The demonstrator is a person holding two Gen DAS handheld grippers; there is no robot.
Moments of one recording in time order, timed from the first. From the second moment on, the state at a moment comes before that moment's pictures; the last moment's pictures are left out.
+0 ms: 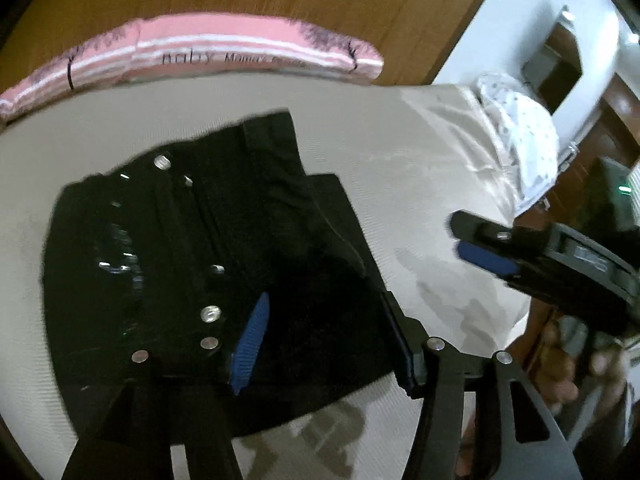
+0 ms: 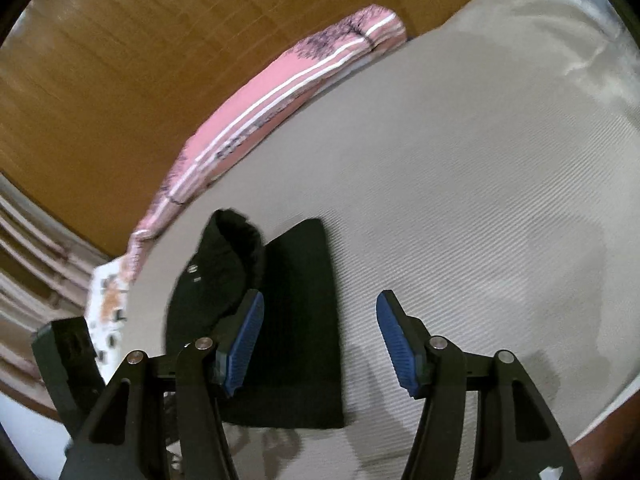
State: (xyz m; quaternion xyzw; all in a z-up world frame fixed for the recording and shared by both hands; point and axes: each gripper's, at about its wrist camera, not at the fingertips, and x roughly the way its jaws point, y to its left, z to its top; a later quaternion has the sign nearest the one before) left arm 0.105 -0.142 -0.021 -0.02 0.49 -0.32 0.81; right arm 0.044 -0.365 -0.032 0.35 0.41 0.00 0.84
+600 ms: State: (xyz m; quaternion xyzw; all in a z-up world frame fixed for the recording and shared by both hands) left arm 0.129 0.003 -0.038 -0.04 0.49 -0.15 0.86; right arm 0.124 -0.320 -0.070 0.28 0.49 0.15 0.81
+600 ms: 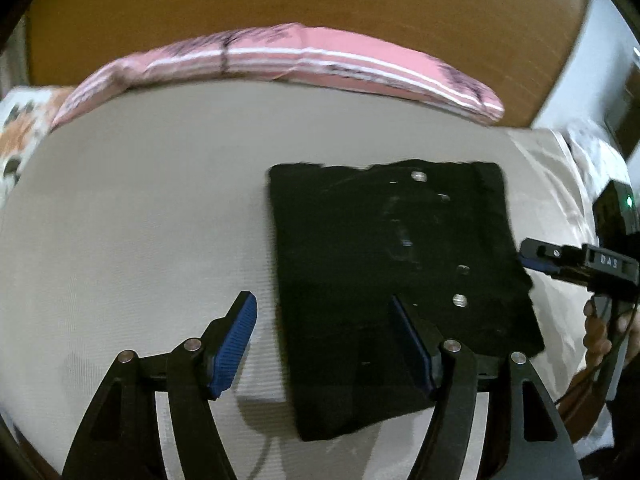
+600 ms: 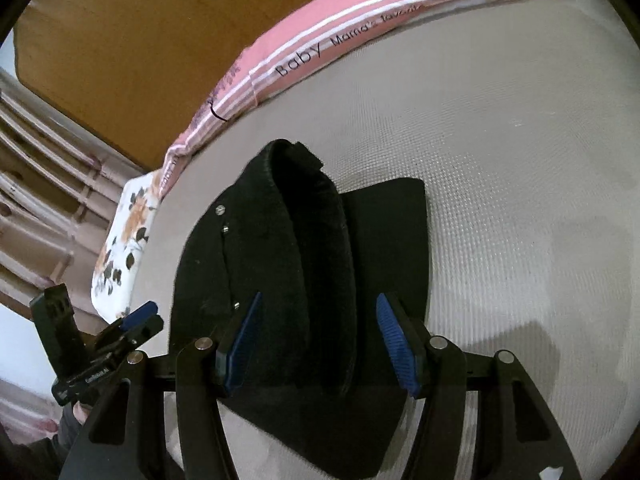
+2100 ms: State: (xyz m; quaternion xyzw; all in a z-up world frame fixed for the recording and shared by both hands) left arm 0.142 -0.012 -0.041 0.00 0.49 -0.12 0.87; right arm 0.115 -0.289 -0.023 0.22 0.46 0.11 0.85
